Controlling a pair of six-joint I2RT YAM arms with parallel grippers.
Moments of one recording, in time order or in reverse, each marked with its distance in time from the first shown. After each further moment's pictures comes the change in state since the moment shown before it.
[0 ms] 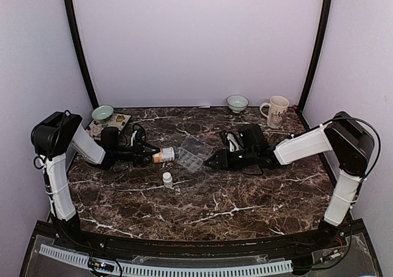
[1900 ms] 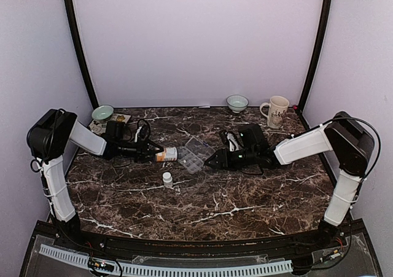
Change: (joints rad) left arm -0.034 -0.064 0.117 -0.380 -0.070 0.239; right arm -0.001 0.000 0.000 0.009 -0.009 0.000
